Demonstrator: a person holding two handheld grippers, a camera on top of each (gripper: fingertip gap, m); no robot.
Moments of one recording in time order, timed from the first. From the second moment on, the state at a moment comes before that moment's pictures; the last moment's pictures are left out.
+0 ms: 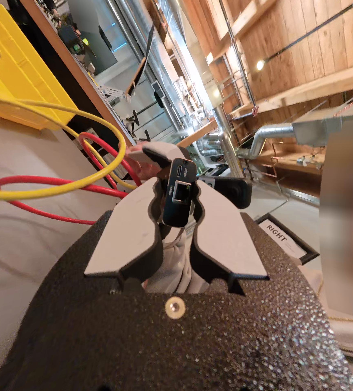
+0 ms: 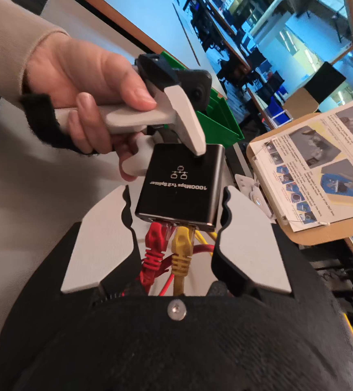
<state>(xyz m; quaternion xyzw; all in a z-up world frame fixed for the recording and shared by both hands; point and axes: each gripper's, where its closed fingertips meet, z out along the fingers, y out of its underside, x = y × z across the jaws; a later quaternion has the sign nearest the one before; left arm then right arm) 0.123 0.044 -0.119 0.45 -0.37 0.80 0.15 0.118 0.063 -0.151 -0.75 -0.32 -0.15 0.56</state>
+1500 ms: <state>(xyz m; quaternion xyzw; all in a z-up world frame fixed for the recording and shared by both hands) 0.138 0.074 -0.137 0.54 -0.39 0.74 0.09 0.117 0.052 -0.108 -0.70 -0.30 -0.19 0.62</state>
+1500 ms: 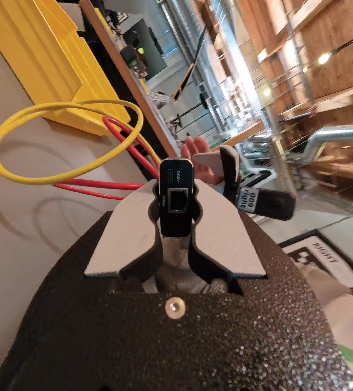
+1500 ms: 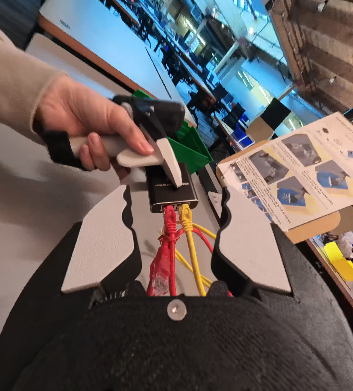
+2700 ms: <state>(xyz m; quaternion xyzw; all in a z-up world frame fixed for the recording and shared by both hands) 0.114 0.028 -0.150 0.49 -0.51 0.68 0.17 0.112 0.051 -0.153 -0.73 -0.30 0.00 0.62</state>
